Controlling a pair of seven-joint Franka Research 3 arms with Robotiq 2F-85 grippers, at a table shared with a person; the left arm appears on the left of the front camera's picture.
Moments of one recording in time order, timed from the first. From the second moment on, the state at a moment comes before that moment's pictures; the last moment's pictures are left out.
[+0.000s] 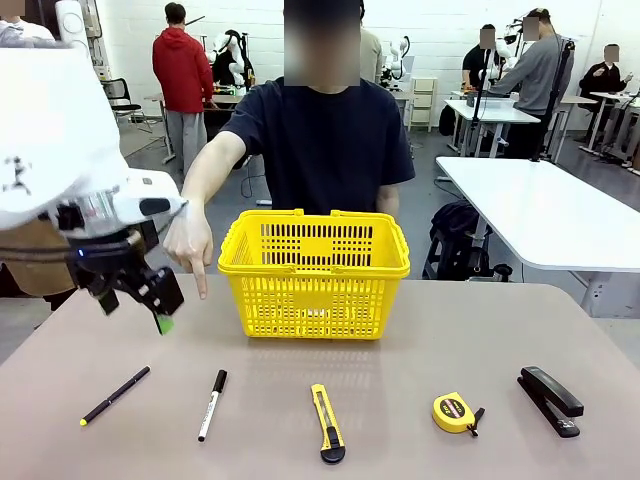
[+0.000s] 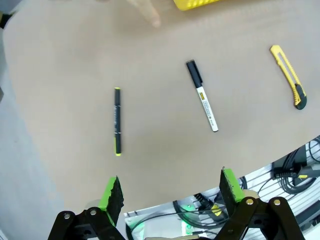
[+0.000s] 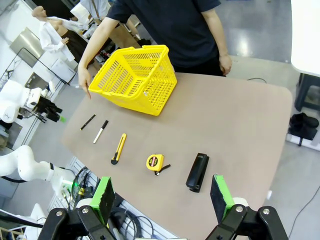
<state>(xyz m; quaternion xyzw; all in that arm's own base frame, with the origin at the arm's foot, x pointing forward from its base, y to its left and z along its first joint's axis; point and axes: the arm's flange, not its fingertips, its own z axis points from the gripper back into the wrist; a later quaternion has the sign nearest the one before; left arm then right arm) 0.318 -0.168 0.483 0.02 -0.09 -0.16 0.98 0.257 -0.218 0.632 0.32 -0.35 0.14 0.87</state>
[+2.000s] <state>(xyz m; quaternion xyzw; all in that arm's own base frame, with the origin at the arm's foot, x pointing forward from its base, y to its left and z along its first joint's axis) 0.354 -0.229 0.311 -0.02 -0.04 0.00 1.00 0.257 -0.218 0.632 0.32 -0.35 0.14 0.87</state>
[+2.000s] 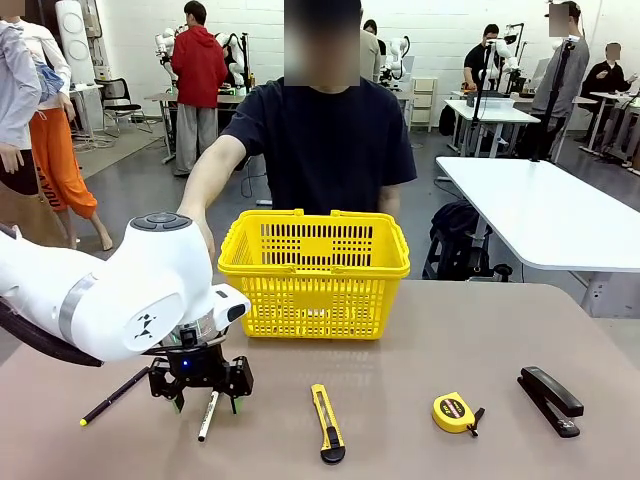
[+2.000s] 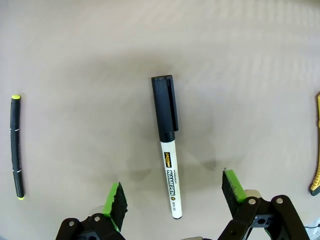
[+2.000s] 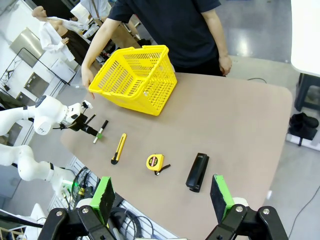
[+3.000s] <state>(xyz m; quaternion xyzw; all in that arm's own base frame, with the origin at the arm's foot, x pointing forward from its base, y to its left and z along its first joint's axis) 0.354 -0.234 0.311 -0.02 -0.04 -0.02 1.00 0.257 -0.218 0.632 0.32 -0.35 0.14 0.87</state>
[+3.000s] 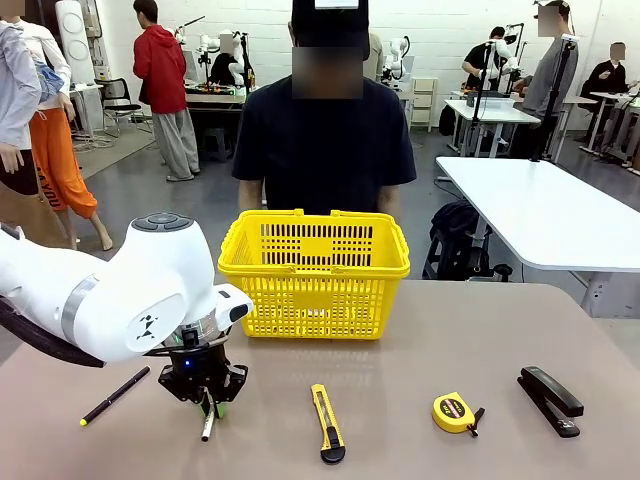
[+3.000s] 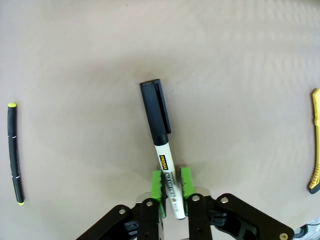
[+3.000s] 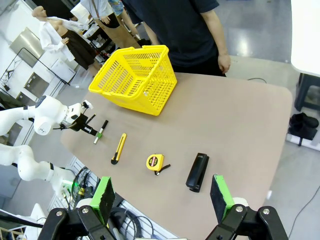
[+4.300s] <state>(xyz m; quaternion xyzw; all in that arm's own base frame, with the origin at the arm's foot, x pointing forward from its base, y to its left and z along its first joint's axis) 0.279 -0.198 0.562 0.00 -0.07 -0.15 0.99 0.257 -0.218 0.631 0.32 -0.35 0.14 0.87</state>
